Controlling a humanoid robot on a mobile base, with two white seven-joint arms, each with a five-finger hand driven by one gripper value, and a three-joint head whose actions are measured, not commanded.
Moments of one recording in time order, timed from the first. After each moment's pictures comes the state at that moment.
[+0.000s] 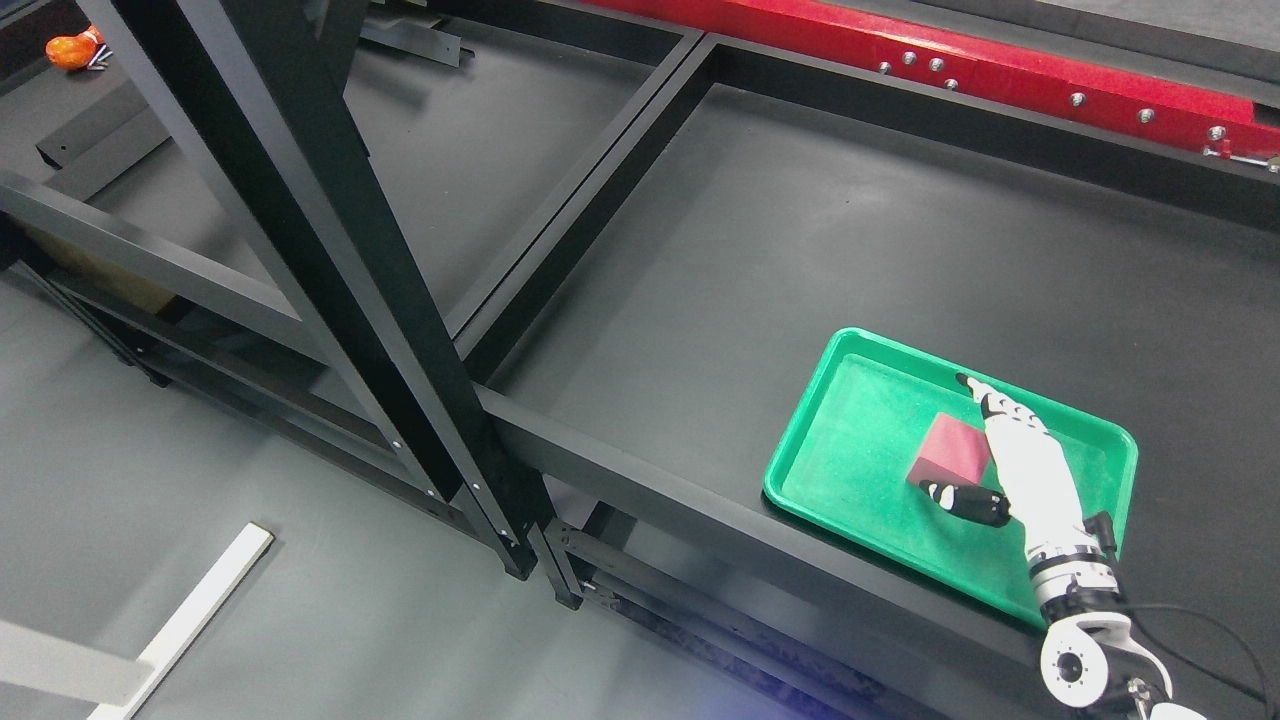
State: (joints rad) left arm 0.00 0.00 0.06 -0.08 0.00 -0.10 -0.08; right arm 0.06 -0.12 0.04 -1.52 0.90 -0.07 0.03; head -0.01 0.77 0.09
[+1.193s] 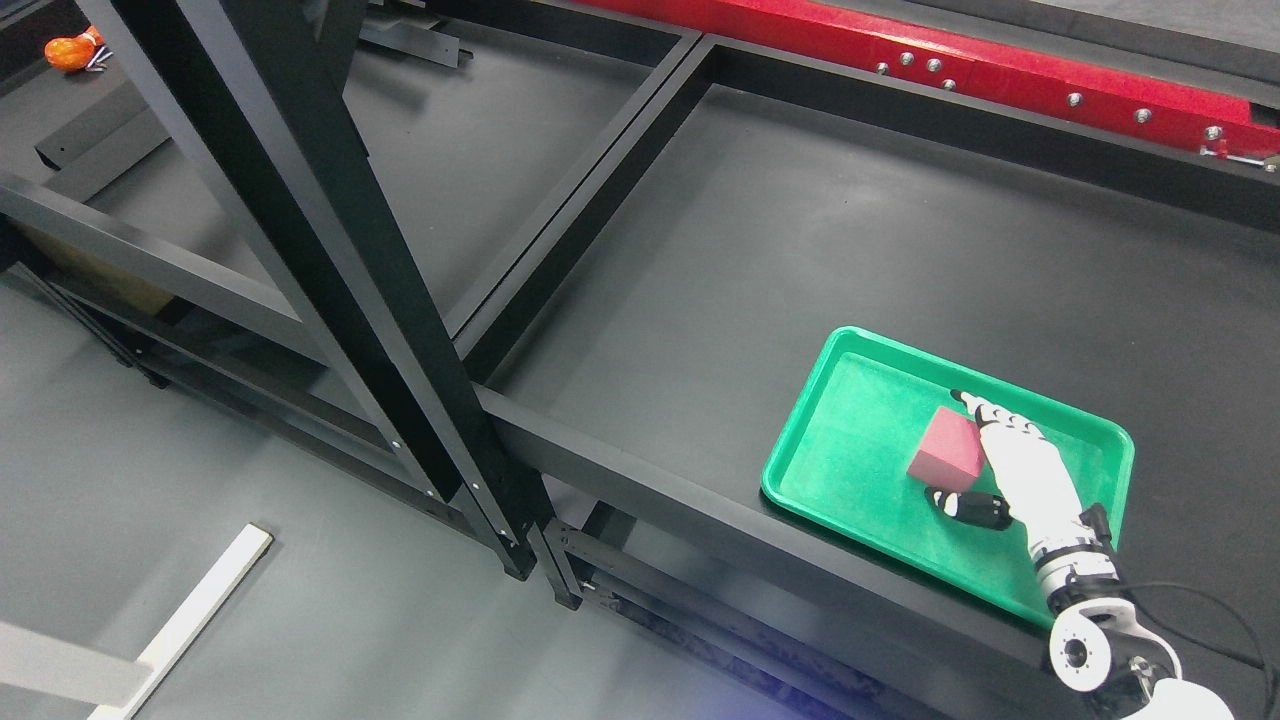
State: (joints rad) left arm 0.00 0.00 0.06 -0.08 0.00 -0.10 -0.08; right arm 0.00 -0.21 0.12 -1.41 0.90 -0.05 0.04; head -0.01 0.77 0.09
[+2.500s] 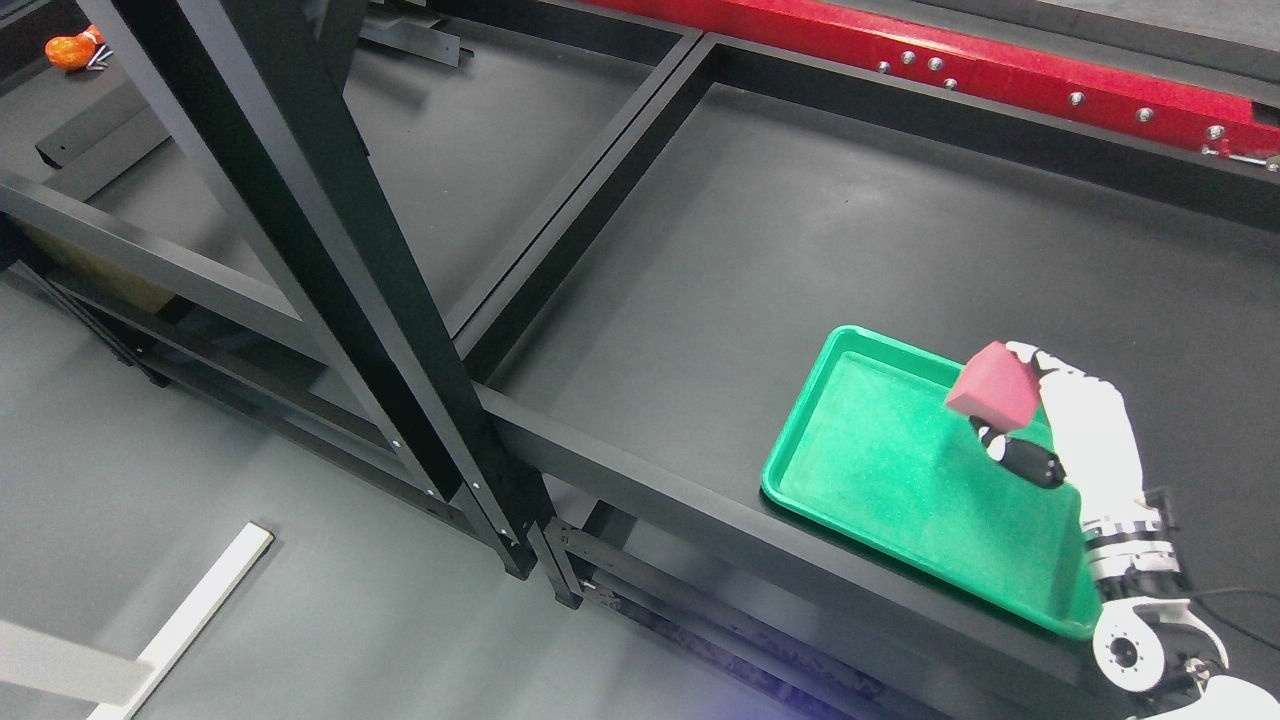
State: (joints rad) left arm 0.00 0.00 0.06 -0.08 0.00 -0.10 -0.08; right arm 0.00 -0.22 0.01 -1.45 0.88 -0.25 -0.22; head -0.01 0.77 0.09
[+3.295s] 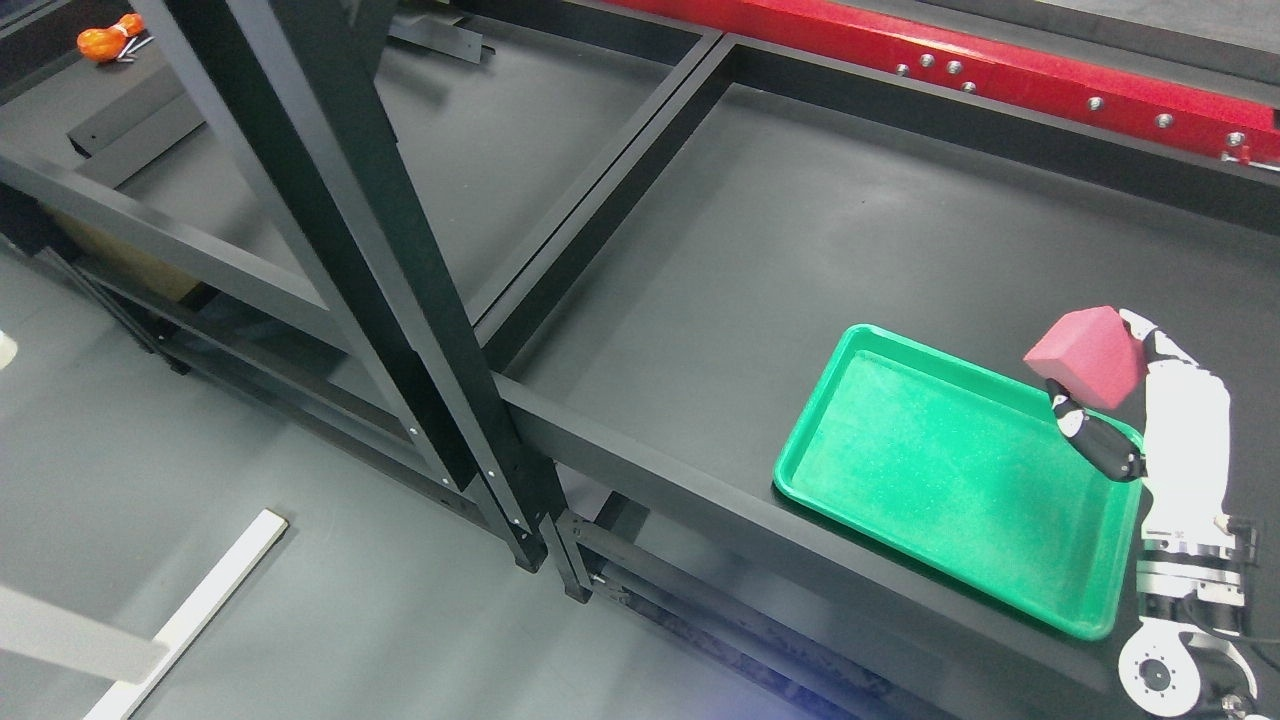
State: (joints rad) left arm 0.00 0.00 0.06 -0.08 0.00 -0.10 -0.08; right arm 0.06 -0.10 -0.16 -1.56 0.86 -0.30 -0.32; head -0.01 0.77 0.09
